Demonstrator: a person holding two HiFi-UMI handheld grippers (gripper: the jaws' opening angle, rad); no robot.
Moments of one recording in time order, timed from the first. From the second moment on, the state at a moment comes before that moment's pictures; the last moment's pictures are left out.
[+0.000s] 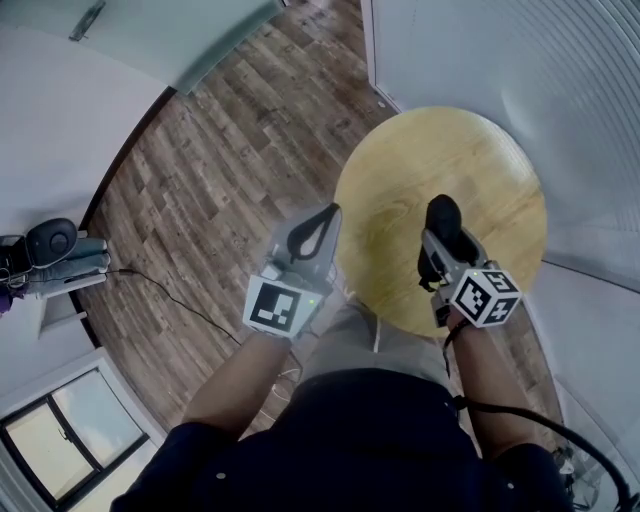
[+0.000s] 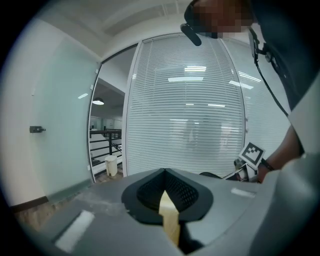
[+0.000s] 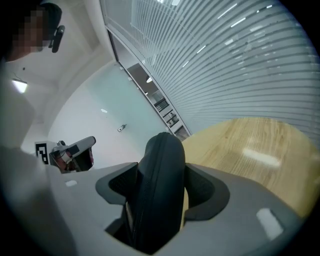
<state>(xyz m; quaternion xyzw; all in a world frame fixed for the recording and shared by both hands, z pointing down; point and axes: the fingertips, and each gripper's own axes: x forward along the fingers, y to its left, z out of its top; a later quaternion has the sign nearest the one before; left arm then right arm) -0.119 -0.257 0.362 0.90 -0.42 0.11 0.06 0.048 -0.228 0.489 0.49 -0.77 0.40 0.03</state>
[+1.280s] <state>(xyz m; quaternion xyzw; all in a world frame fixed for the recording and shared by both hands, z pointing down) -0.076 -0.213 0.173 0.92 -0.39 0.04 -0.05 0.141 -0.171 0.207 0.55 -0.82 0.16 -0.07</state>
